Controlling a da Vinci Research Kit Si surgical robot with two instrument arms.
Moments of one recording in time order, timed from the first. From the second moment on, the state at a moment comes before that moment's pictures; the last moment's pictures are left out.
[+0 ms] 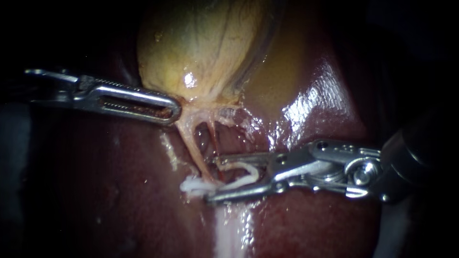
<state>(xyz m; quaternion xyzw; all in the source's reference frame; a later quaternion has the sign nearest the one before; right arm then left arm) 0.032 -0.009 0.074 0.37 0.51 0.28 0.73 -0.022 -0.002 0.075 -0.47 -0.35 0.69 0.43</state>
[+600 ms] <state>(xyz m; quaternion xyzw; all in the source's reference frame) 0.036 -0.009 0.076 0.36 0.51 0.28 0.73 -0.022 -0.002 0.075 -0.47 -0.35 0.69 0.43</state>
